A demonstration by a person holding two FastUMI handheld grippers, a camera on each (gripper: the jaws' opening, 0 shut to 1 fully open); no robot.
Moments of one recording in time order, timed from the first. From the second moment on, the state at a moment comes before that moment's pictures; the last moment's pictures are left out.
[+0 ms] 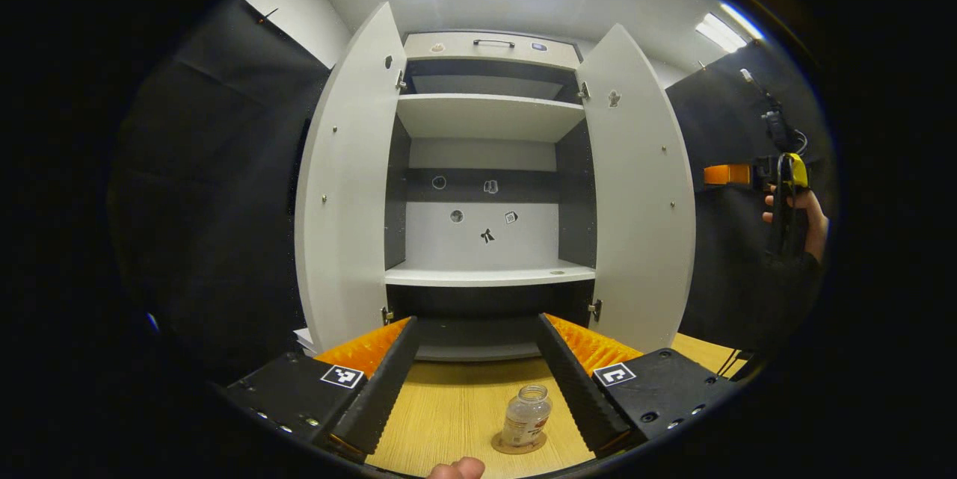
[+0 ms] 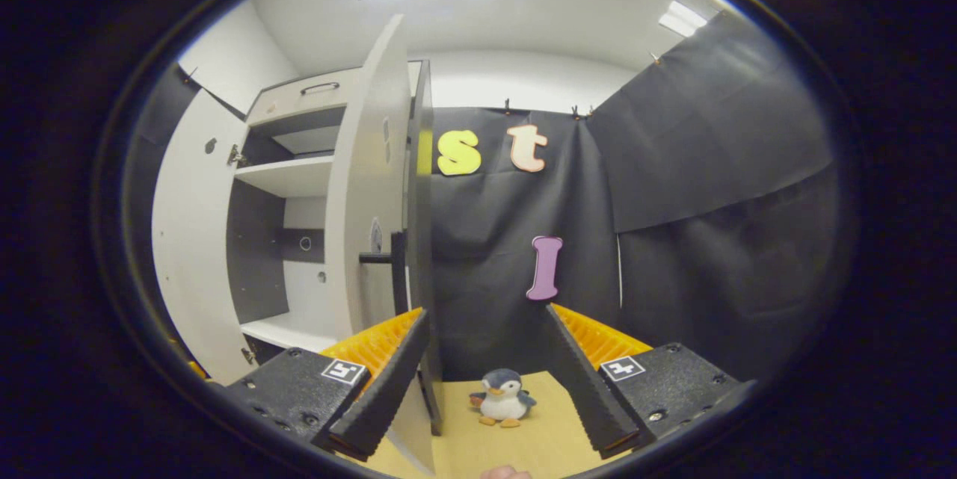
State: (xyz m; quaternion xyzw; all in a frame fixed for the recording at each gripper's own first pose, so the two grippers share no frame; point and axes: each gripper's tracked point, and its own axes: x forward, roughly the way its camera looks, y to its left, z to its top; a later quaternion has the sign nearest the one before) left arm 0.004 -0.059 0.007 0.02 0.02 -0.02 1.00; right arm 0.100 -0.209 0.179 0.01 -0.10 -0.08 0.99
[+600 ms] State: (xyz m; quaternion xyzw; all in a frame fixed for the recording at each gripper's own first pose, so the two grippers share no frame) left arm -0.011 -0.049 -0.002 0.03 0.03 -0.01 1.00; right arm 0.136 -0.201 0.170 -0.02 -0.07 -0.07 1.00
